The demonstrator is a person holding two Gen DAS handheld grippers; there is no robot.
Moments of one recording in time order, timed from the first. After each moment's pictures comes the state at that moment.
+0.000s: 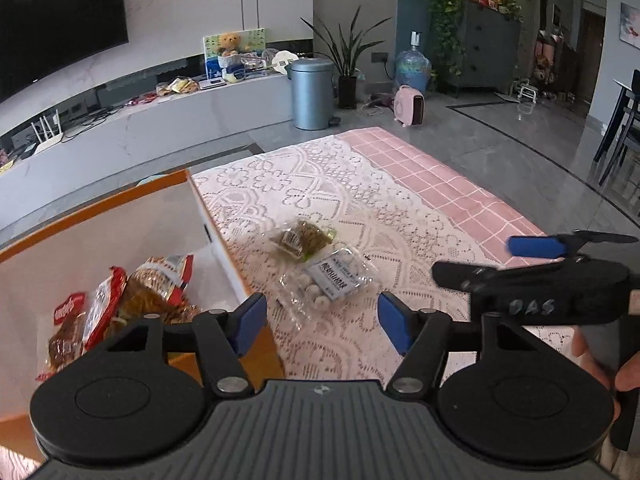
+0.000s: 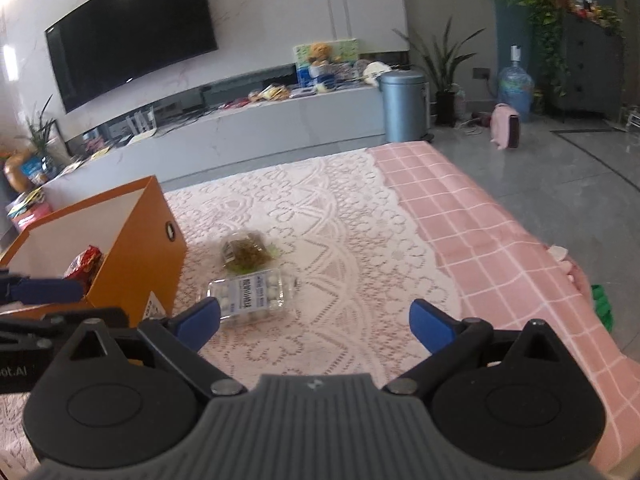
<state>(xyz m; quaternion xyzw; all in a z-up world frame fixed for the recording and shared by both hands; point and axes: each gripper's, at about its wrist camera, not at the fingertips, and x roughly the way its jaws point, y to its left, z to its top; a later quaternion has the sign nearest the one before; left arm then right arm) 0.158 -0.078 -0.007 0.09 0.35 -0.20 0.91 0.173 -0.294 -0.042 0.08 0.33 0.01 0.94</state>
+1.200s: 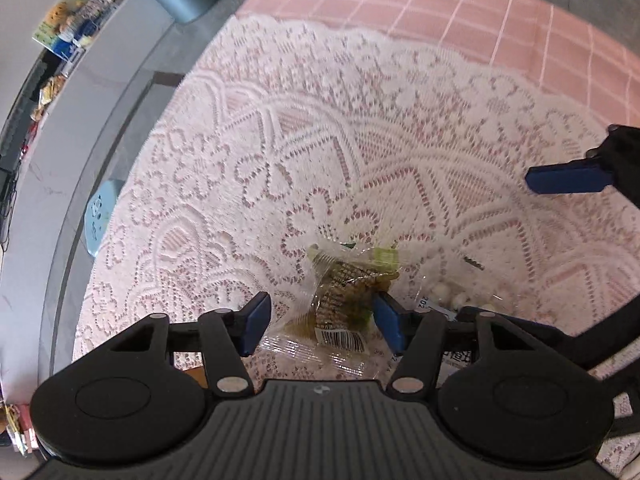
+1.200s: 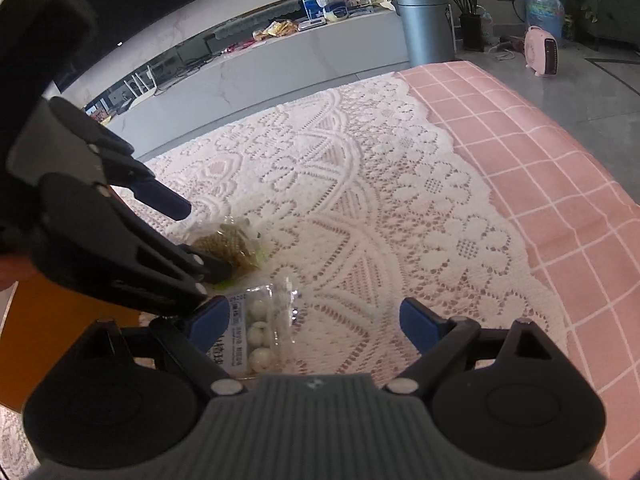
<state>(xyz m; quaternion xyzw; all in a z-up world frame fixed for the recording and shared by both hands) 0.364 -0.192 -0.097 0.41 0.50 -0.26 0.72 0.305 -0.300 -0.111 0.14 0.42 0.05 0.89</state>
